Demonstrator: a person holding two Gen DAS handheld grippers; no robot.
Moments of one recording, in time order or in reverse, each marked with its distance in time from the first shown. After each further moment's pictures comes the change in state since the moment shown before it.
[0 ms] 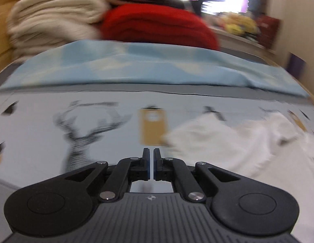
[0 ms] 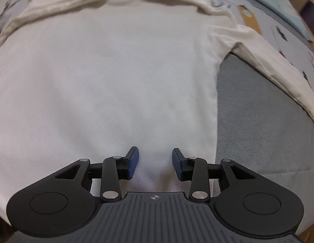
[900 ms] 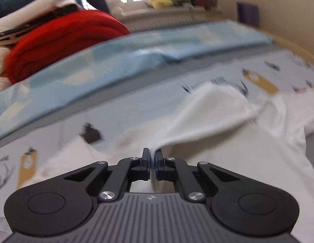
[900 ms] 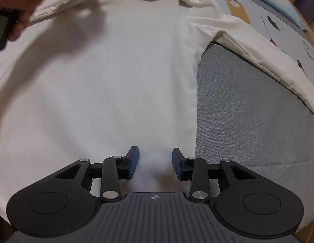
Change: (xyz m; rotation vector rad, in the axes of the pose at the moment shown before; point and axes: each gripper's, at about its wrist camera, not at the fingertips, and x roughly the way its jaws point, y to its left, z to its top) left arm 0.107 -0.251 0.012 0.316 -0.009 -0.037; right arm 0.004 -0.031 -0.008 0.015 0.025 0.016
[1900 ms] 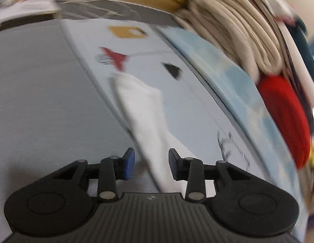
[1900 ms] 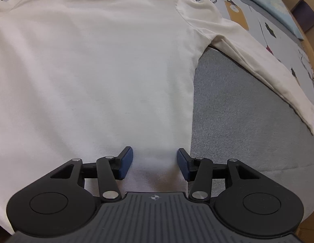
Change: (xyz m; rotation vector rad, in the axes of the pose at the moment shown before) left arm -0.168 0.472 -0.260 -1.183 0.033 0.333; right arm 0.002 0.009 -0.001 -0.045 0.009 -0.084
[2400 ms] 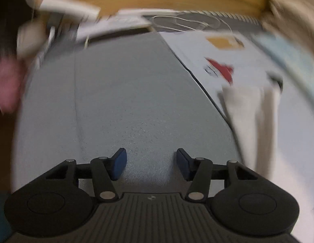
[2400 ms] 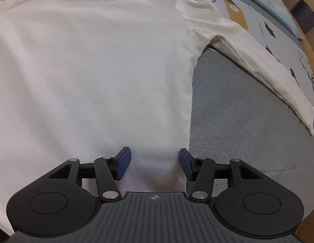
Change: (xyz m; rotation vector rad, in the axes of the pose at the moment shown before) left arm 0.002 0.052 -0.011 -0.172 -0.080 0.559; right arm 0.002 -0.002 0.004 0.009 0.013 -0.004
